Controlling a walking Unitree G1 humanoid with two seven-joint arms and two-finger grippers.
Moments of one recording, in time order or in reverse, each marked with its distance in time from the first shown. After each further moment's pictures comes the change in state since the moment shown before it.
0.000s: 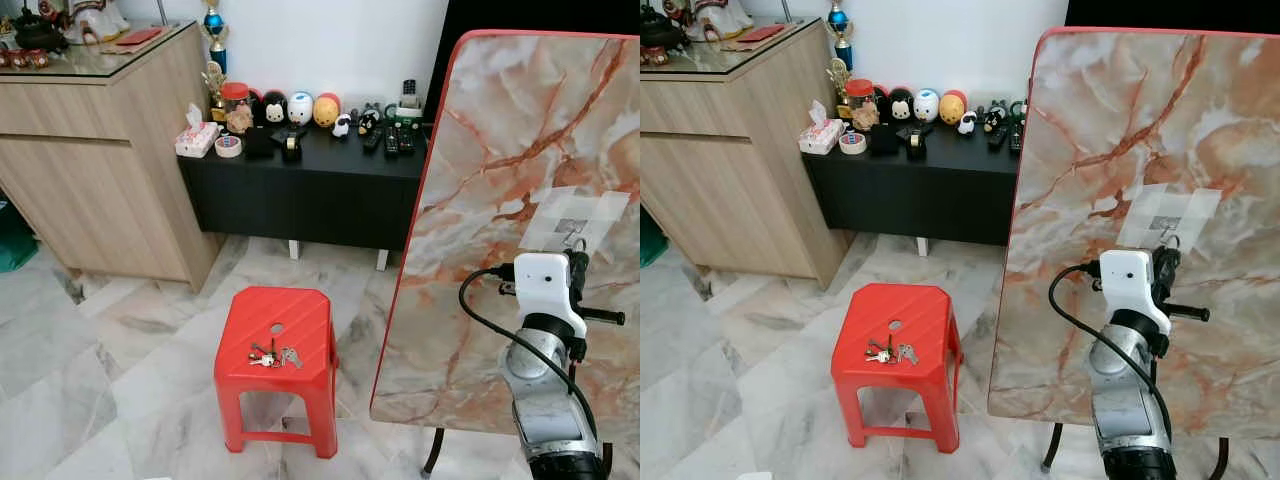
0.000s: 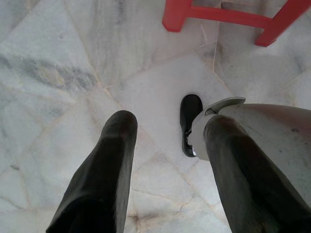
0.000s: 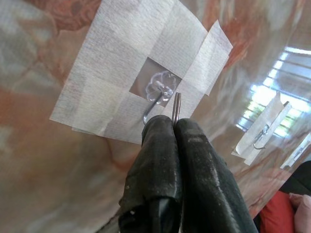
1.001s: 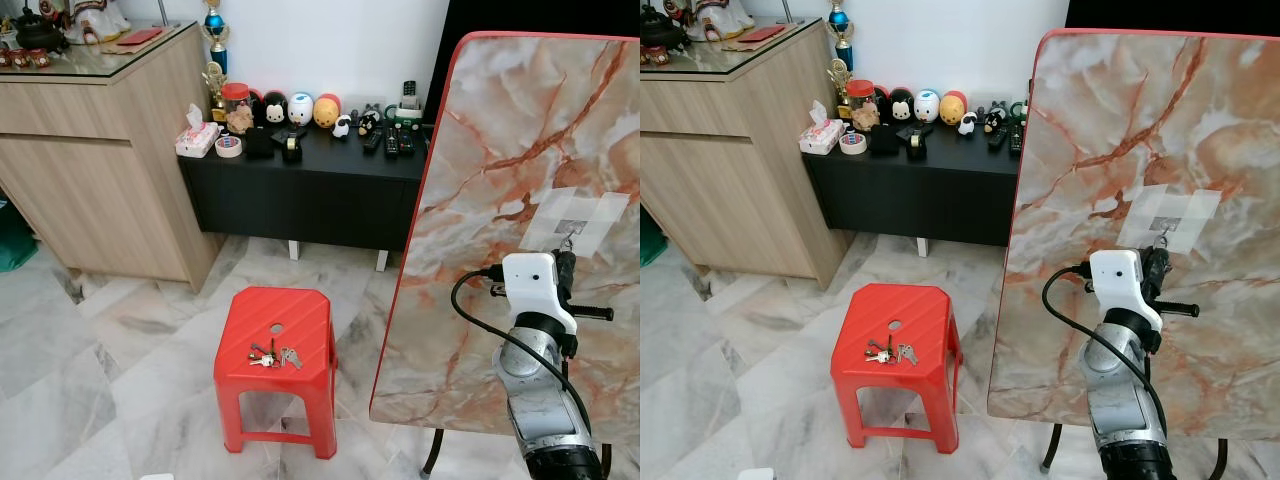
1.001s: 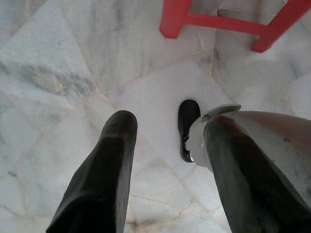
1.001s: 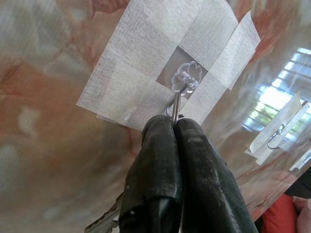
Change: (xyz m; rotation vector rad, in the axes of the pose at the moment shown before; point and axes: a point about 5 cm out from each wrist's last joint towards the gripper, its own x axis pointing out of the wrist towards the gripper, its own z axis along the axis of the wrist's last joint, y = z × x) left arm 0.001 -0.002 0.004 0.001 -0.022 -0.006; right arm 0.000 0.010 -0.004 -0.032 0.022 0.045
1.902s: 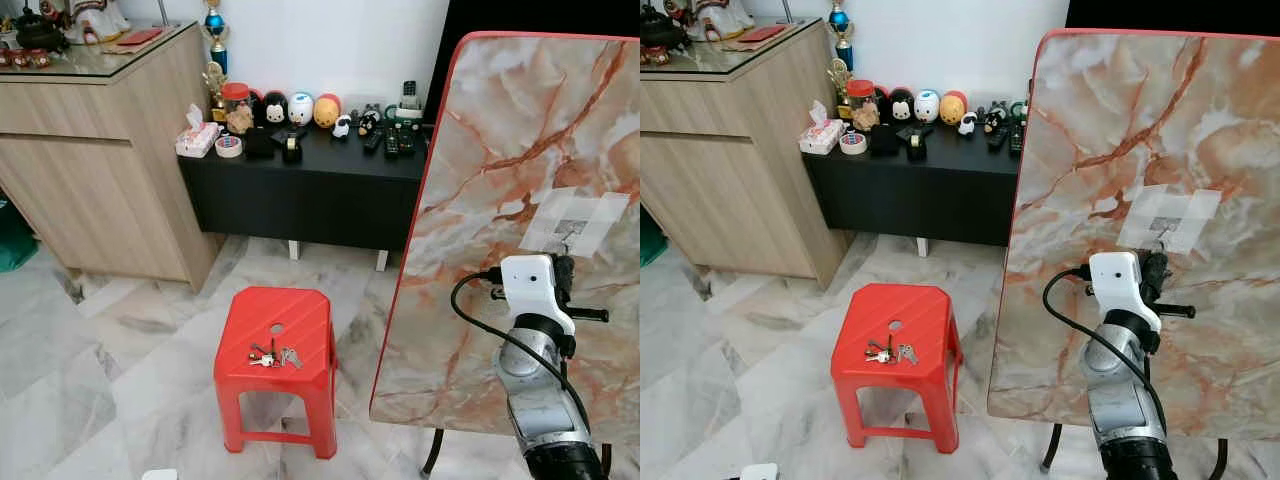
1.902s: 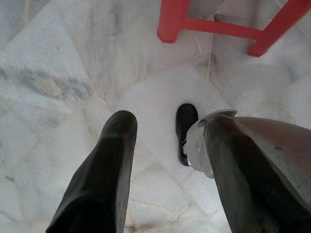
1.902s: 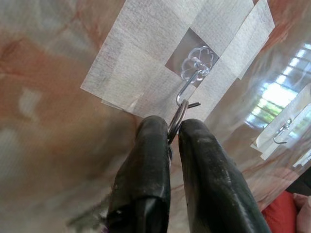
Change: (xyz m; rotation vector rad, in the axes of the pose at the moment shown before) left arm 0.002 -0.004 0.004 -0.001 -0.010 -0.004; right arm 0.002 0.002 -0.006 -0.011 0.025 0.015
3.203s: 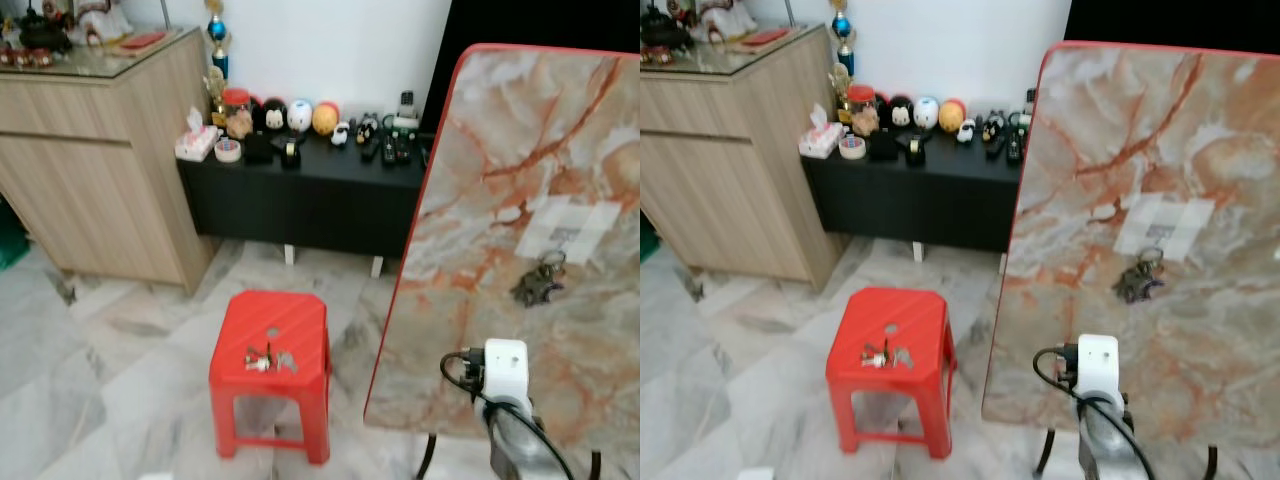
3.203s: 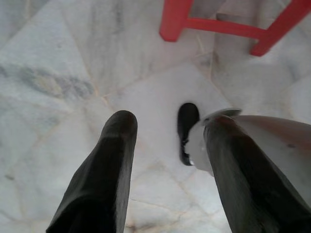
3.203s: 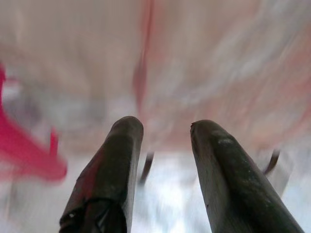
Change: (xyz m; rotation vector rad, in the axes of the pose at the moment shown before) left arm -0.002 0.014 -0.004 0.006 0.023 0.025; right arm -0.091 0.051 -0.126 0.330 0.626 0.664
